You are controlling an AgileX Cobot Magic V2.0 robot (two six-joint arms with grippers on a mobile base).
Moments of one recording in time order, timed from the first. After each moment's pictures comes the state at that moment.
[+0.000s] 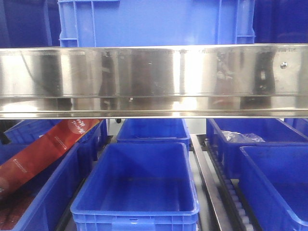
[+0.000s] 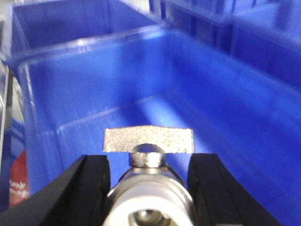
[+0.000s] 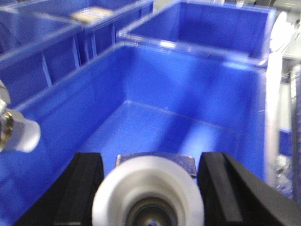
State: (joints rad) left arm -0.51 1.73 -1.93 -0.01 0.71 0.02; right arm 0.42 1.67 -1.96 0.13 0.78 -0.05
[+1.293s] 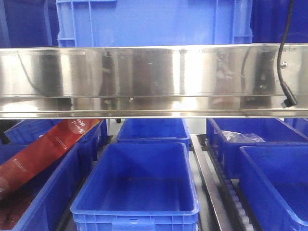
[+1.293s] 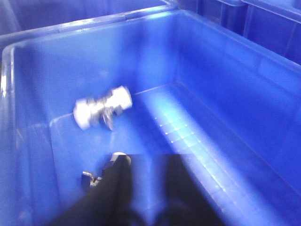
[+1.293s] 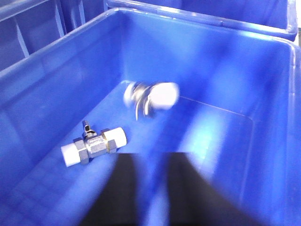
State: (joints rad) left arm -0.51 1.80 -1.94 -0.01 0.65 0.02; right arm 0.42 1.80 -1.99 0.15 0.75 -0.05
